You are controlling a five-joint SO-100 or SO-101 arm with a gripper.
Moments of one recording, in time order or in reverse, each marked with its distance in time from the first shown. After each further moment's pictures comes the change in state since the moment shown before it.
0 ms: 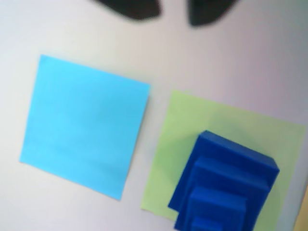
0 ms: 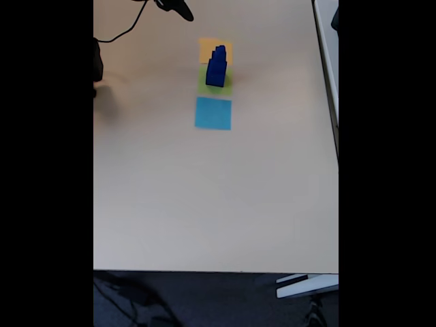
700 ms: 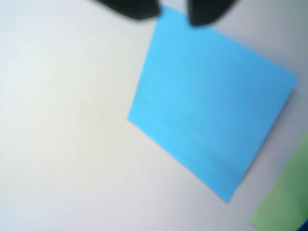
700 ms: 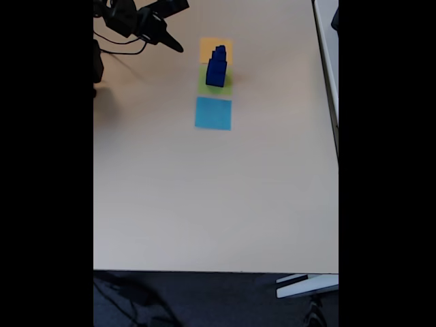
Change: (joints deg) arm 7.4 34.3 57.5 -40.3 -33.1
